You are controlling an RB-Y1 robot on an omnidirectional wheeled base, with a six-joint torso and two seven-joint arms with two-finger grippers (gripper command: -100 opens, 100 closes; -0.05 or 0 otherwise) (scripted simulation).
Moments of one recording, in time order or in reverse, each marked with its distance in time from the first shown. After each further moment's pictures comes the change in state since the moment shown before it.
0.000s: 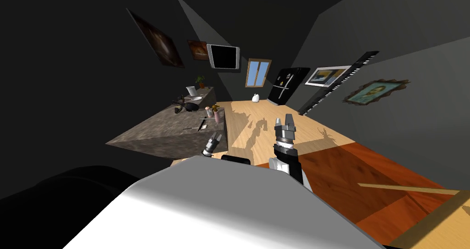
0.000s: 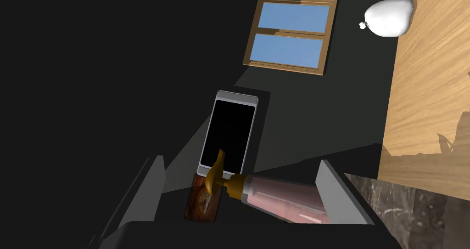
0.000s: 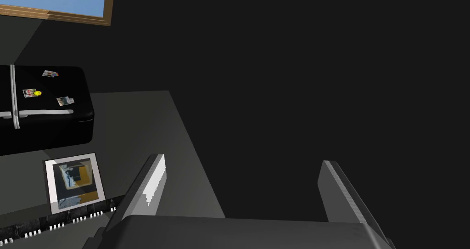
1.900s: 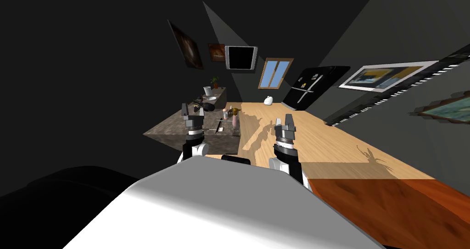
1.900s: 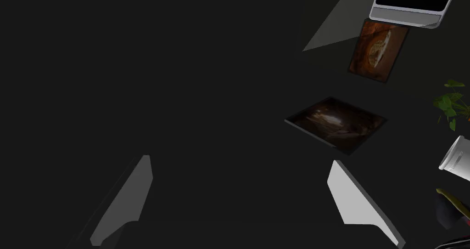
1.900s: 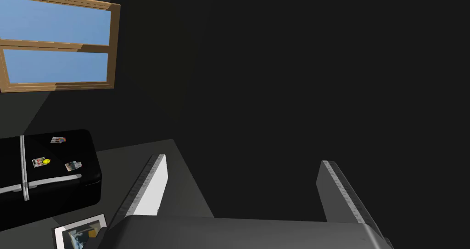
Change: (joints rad) left arm -0.108 -0.368 0.329 -0.511 0.107 0.234 -0.201; right arm 0.000 0.000 0.000 0.000 0.000 0.000 0.000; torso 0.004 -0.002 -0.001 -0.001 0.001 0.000
